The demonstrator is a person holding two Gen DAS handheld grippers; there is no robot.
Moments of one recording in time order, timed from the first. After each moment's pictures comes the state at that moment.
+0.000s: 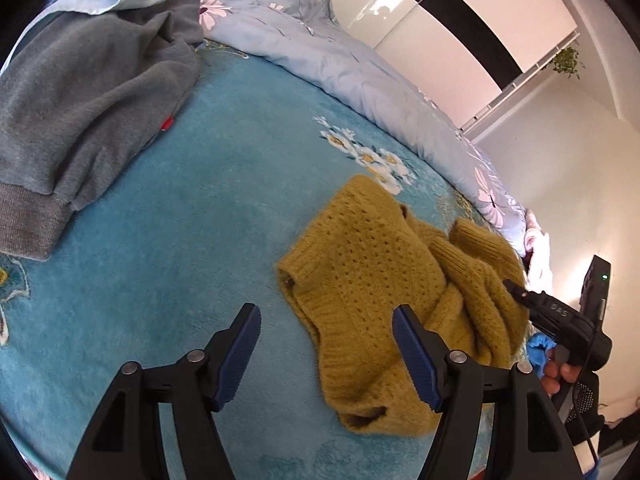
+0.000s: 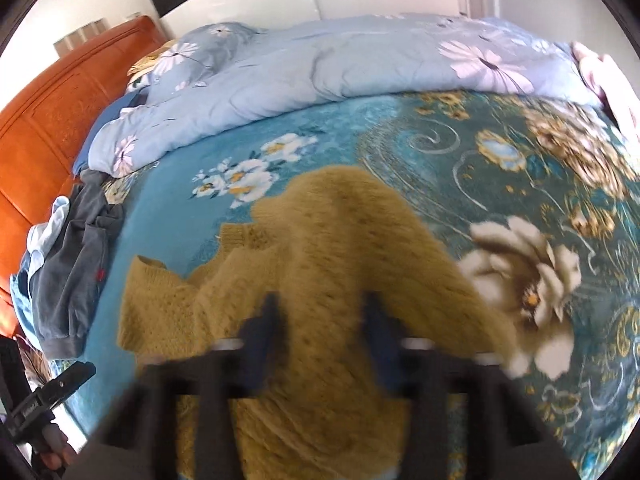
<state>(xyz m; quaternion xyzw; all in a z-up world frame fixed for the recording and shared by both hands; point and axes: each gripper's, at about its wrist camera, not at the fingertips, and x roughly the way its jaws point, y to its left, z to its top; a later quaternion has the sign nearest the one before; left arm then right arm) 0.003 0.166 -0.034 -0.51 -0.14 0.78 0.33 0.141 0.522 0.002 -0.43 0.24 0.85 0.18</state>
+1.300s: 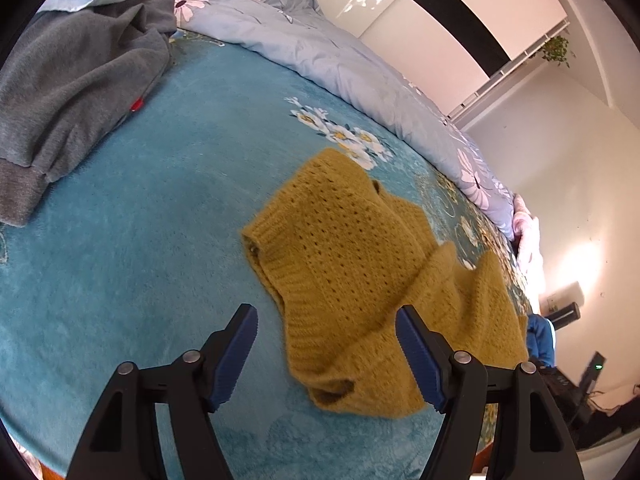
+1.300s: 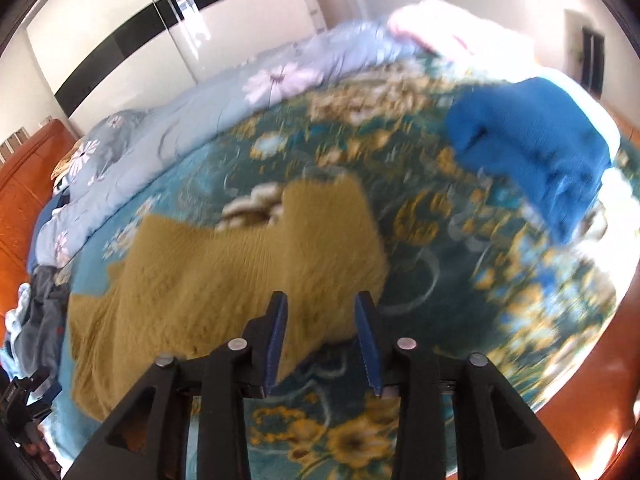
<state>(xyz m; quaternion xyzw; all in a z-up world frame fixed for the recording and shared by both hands) 0.026 0.191 -0.038 -0.52 -0.13 0.77 0.34 0.372 0.603 0.006 -0.32 0.31 0.82 0.35</state>
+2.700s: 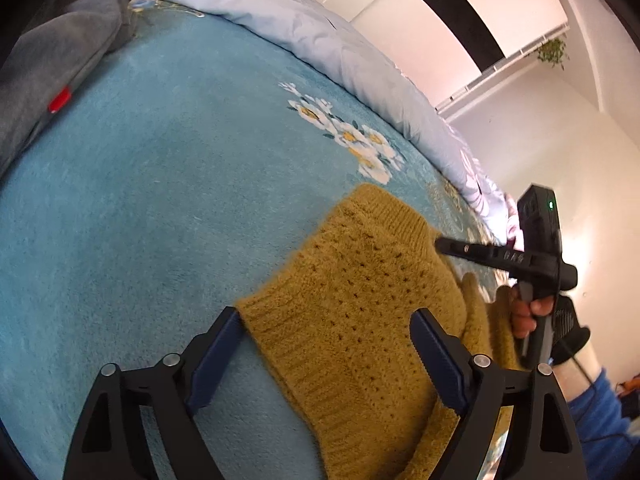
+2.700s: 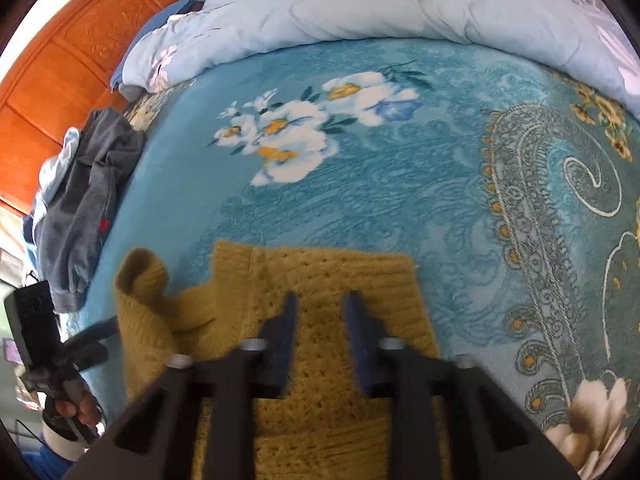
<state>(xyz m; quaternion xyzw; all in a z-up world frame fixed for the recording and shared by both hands) -0.061 0.224 -0.090 -0.53 -0.16 0.74 0.39 0.007 0.571 -0.052 -0.55 0.18 0.81 -0.02</state>
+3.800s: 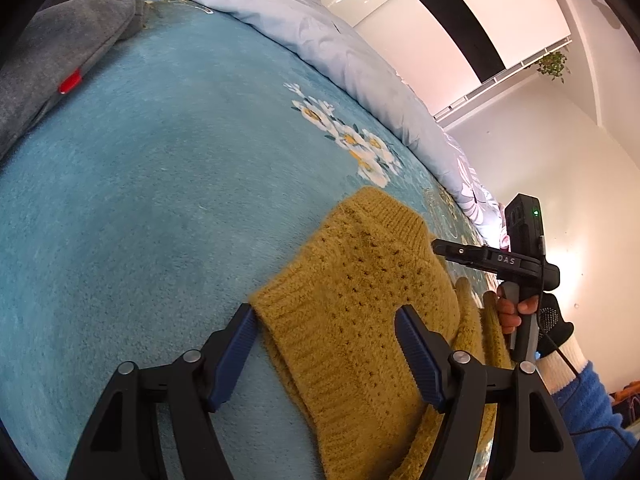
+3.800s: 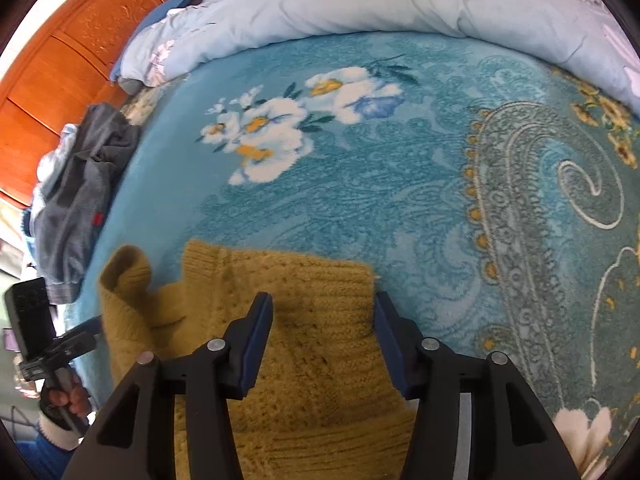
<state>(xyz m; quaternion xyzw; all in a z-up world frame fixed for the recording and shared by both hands) -0.059 0.220 -0.094 -0.52 -0.17 0.73 0.40 0.009 0.602 -0.057 -0.56 0.19 0.81 -0.04</state>
